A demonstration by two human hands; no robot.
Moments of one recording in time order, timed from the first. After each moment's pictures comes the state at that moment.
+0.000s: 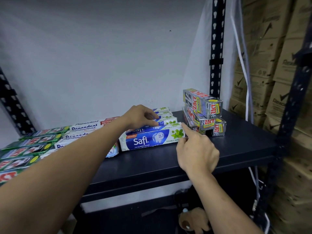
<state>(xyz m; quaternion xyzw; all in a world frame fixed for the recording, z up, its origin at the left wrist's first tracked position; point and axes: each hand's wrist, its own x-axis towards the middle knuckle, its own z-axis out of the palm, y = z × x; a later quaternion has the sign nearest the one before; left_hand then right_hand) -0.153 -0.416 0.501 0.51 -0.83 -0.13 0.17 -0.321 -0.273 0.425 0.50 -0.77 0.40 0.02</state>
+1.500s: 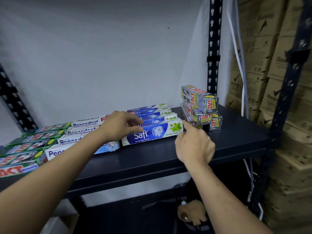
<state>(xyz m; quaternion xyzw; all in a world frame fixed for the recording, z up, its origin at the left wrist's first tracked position) -0.105 -0.347 0.492 0.50 -0.84 -0.02 0.21 -0.323 -0.275 0.423 0.50 -0.78 0.38 0.01</state>
